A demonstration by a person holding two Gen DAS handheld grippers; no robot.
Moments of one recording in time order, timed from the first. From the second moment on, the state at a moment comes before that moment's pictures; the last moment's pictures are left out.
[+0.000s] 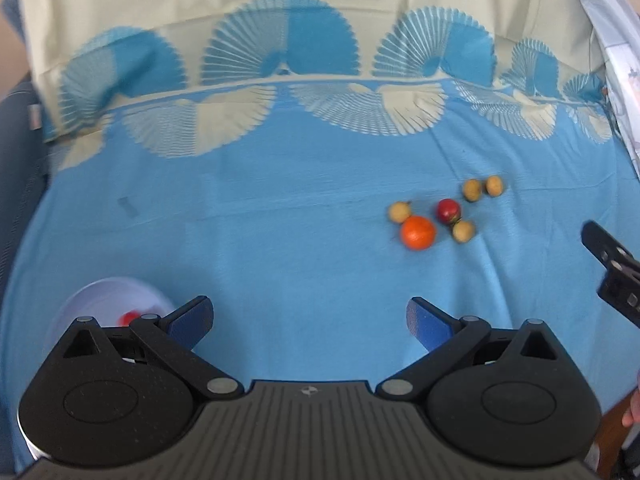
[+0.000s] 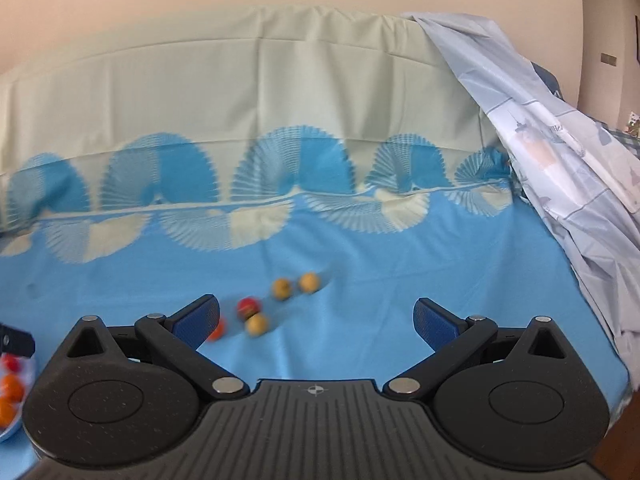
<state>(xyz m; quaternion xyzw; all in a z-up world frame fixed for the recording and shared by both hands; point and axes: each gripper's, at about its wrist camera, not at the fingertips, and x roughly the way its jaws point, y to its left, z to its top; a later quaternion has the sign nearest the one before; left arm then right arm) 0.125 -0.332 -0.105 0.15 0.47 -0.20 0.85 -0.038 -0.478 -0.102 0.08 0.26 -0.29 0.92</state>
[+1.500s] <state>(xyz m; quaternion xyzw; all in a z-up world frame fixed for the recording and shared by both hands) 0.062 -0.200 -0.031 0.09 0.46 -0.19 0.86 -0.079 -0.384 -0.063 0.14 0.24 -0.11 0.95</state>
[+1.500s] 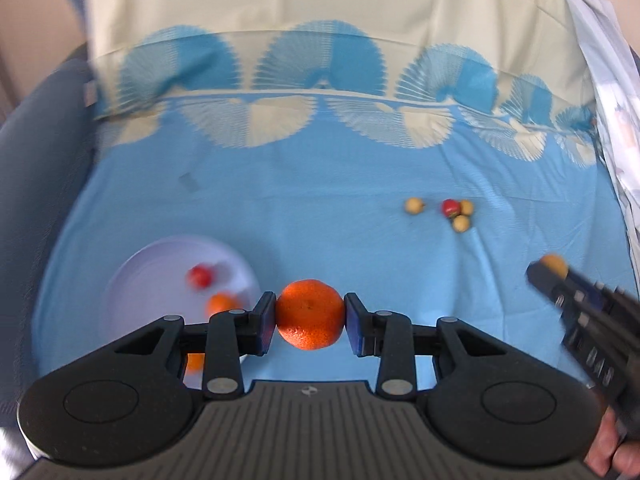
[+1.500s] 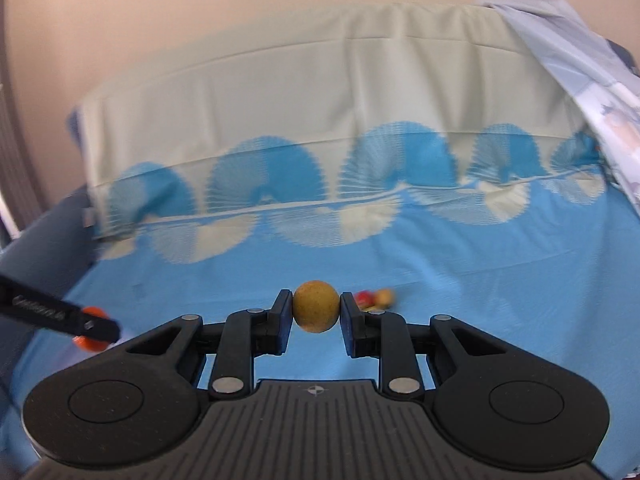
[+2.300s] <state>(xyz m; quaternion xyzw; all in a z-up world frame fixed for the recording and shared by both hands) -0.042 0.013 0.009 0.00 0.44 -0.13 0.89 -0.145 -0.150 0.007 0.06 0.26 0.06 0.96</state>
